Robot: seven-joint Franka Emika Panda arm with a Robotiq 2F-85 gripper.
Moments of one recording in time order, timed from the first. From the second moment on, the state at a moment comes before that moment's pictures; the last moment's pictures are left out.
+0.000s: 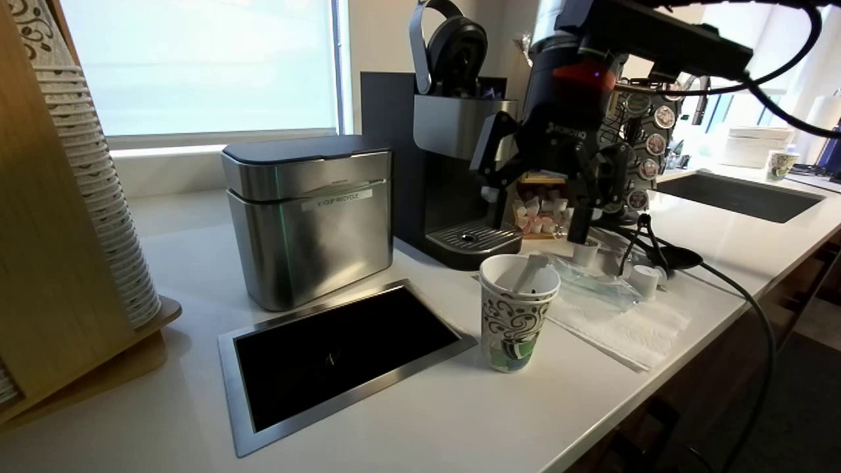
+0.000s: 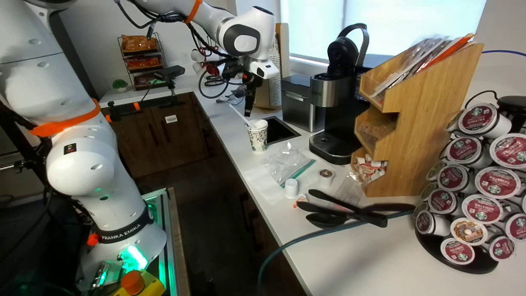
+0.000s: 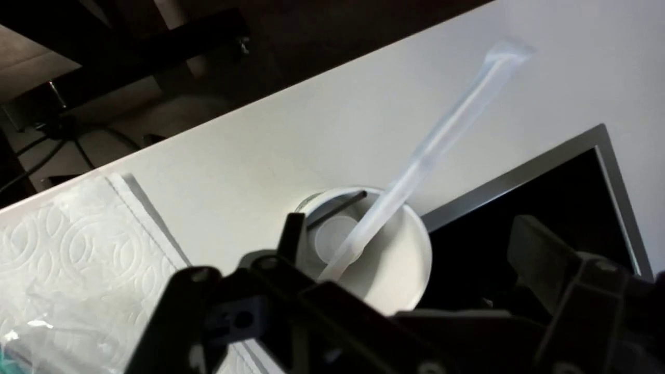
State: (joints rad) arm 0.13 -0.08 0.17 -2.19 0.36 2.03 0.55
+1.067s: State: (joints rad) arm 0.15 0.13 0.17 -2.01 0.43 1.80 0.54
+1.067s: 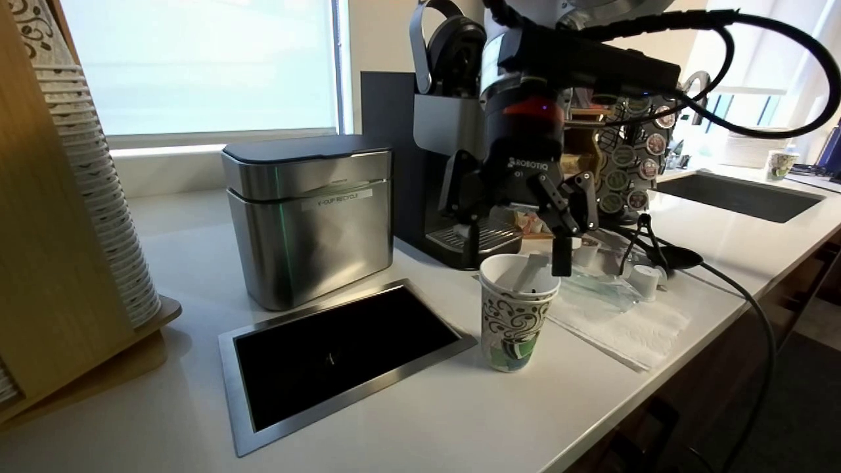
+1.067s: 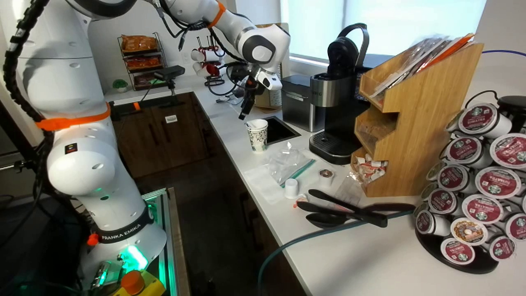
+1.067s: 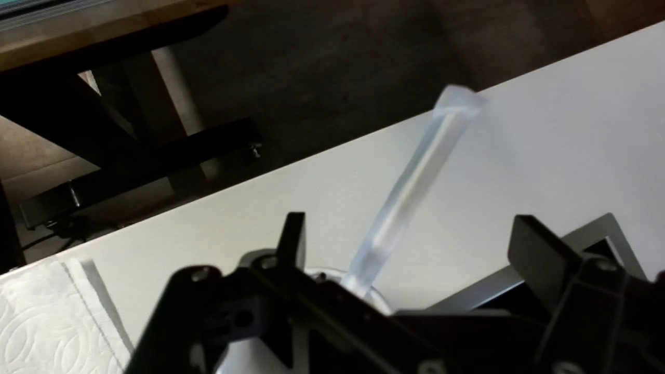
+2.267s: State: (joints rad) arm 0.15 0.20 0.17 -1.92 0.43 1.77 0.55
